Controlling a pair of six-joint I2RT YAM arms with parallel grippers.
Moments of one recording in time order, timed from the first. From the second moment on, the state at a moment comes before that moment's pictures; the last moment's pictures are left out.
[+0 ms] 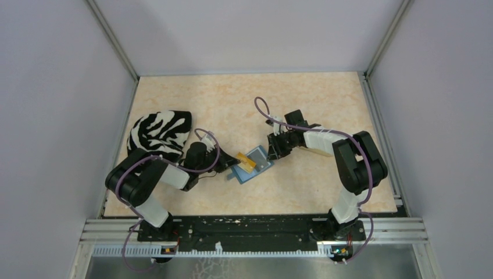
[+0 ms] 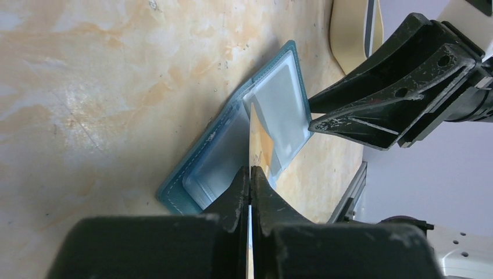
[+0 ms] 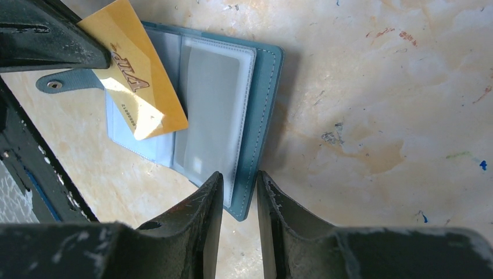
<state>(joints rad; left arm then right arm) -0.54 1.66 0.35 0.88 0.31 -1.03 0.41 1.73 0.95 -0.28 -0.61 -0.05</state>
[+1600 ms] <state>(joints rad) -0.54 1.72 0.42 0.81 0.37 -0.99 0.41 1.73 0.95 -0.28 -0.61 -0.04</state>
